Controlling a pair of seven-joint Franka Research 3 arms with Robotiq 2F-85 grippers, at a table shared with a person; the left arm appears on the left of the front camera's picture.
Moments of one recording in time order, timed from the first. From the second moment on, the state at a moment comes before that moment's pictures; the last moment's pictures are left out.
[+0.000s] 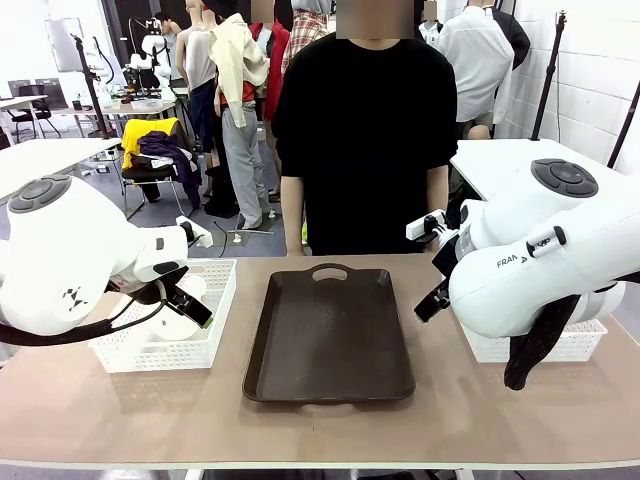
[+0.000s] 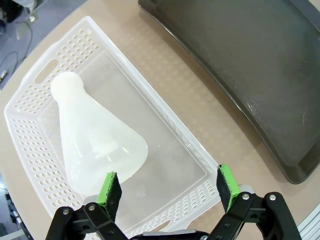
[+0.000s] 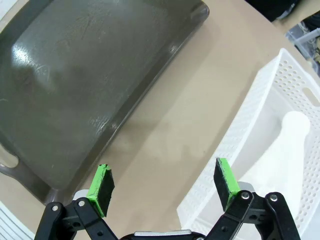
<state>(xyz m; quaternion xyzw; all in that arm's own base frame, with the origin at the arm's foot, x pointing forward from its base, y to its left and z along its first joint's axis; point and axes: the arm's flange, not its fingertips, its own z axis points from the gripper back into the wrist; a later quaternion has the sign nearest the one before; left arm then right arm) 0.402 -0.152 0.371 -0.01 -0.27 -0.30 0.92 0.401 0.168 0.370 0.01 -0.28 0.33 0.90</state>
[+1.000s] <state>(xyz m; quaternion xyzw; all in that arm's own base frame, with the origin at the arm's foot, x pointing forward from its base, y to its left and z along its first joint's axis) 0.411 -0.065 0.490 -0.21 -0.32 -0.24 0.89 0.427 0.077 0.526 0.26 -0.28 0.22 0.90</state>
